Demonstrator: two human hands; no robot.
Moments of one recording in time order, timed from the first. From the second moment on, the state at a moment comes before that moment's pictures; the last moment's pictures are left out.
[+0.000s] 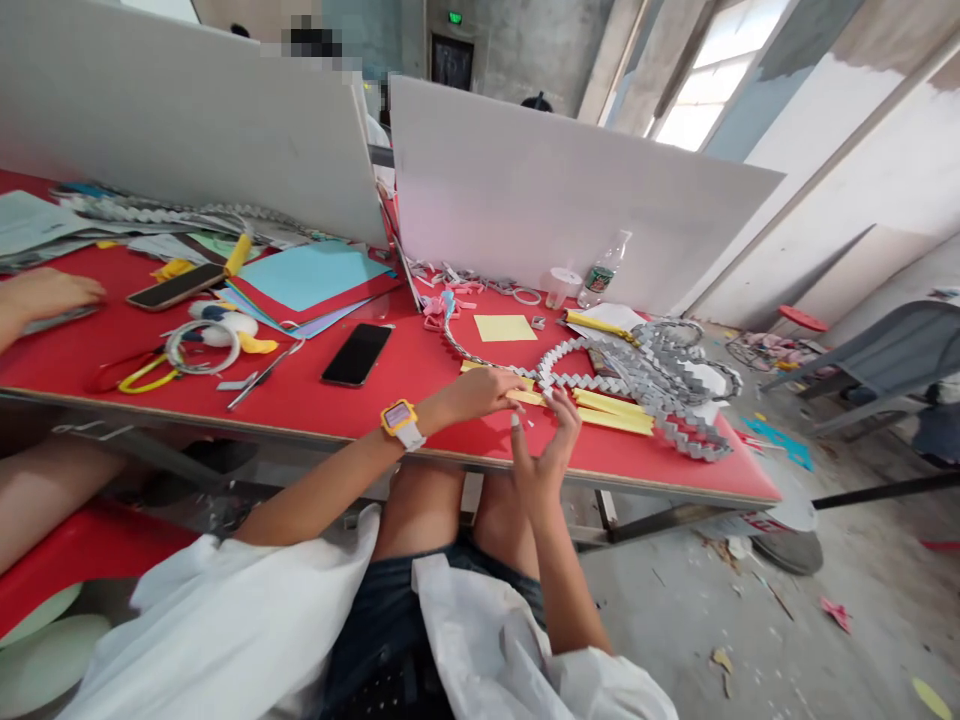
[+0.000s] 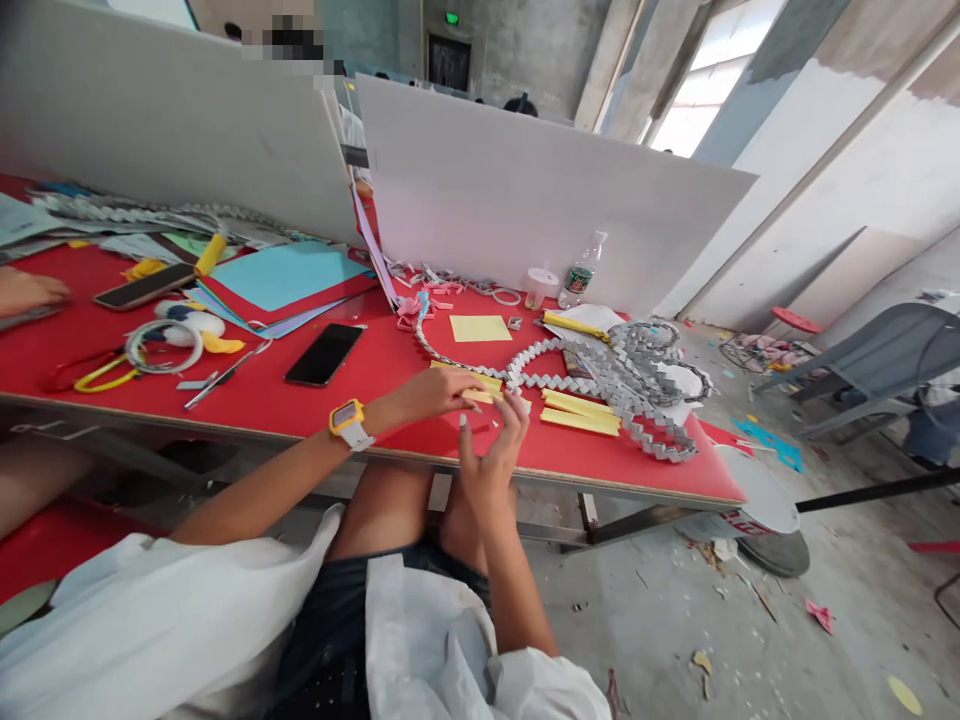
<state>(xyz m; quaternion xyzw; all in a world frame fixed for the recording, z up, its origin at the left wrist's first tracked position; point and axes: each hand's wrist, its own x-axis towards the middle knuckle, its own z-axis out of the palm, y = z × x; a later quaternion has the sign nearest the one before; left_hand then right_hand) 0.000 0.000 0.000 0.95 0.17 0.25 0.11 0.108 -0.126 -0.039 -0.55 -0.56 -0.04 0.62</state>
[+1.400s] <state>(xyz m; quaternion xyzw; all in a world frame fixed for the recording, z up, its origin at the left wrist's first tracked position) 0.007 0.099 -0.051 0.70 0.29 0.45 0.46 0.161 0.033 -0.052 -0.43 -0.54 0.47 0.56</state>
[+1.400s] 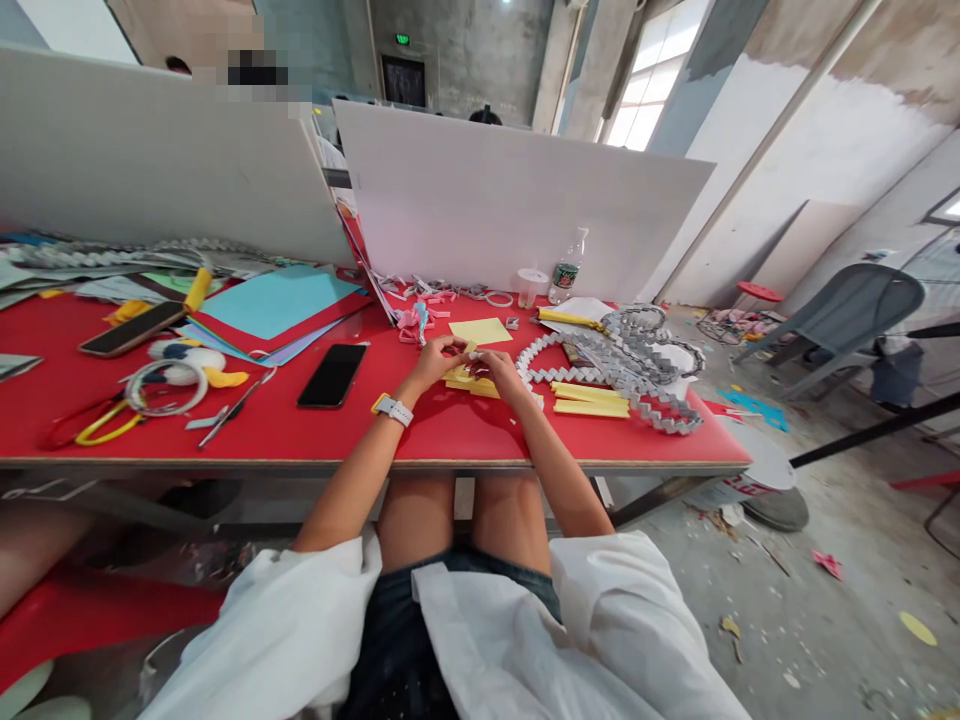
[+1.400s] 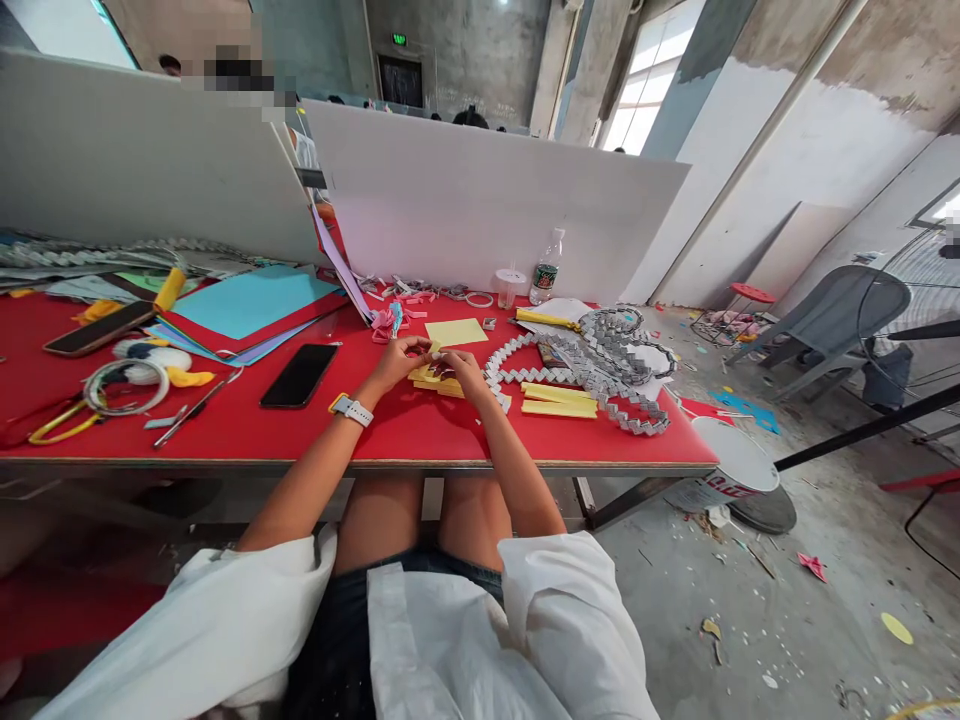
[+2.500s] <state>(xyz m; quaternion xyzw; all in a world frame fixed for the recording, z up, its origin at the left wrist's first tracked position) 0.004 0.097 -0.052 0.64 0.29 0.51 0.48 0.170 0.033 -0.050 -0.44 -0.49 0.43 0.62</state>
